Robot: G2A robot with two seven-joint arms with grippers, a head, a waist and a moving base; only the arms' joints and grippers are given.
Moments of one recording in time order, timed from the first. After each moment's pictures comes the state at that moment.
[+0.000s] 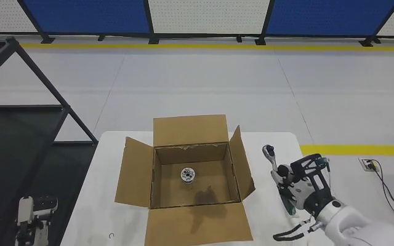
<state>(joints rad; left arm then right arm) 1.81 -1.33 -1.94 -2.09 -0.01 -0.42 0.14 -1.28 -1.20 1.64 -2.27 -0.94 -0.14 0.95</state>
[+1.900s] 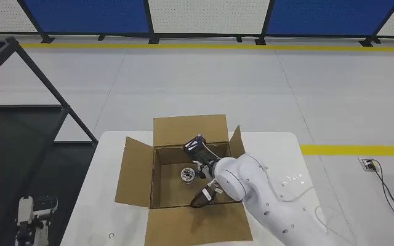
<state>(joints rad) 1.81 -1.33 -1.94 -2.09 -0.01 -0.42 0.14 -0.45 -1.37 0.75 -1.43 -0.99 0.09 1.14</state>
